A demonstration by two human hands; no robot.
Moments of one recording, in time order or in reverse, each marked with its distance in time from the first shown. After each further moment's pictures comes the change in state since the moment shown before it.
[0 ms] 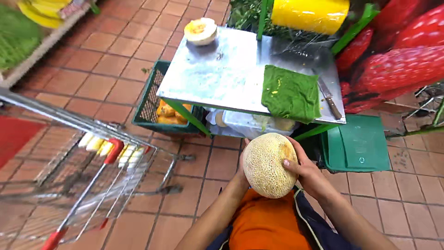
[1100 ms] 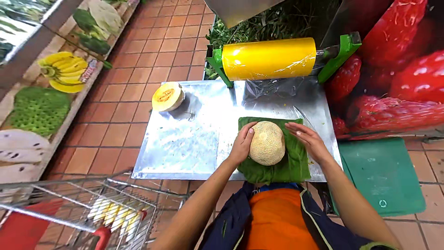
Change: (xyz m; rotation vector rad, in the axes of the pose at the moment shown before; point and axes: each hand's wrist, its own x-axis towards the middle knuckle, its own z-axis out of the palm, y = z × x) left_hand 0.353 0.064 0.095 1.608 -0.110 0.306; right_hand 0.270 -0.118 -0.258 0.021 0.035 -0.387
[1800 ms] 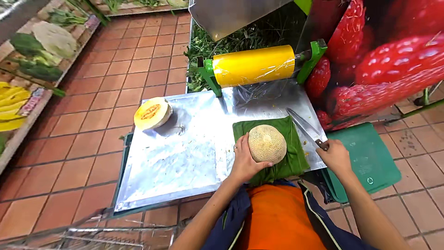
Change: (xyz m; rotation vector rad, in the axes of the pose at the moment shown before) left_hand -0.057 0.013 0.000 0.367 -0.032 -0.051; right_hand -0.104 0.002 -0.013 -1.149 0.696 0.402
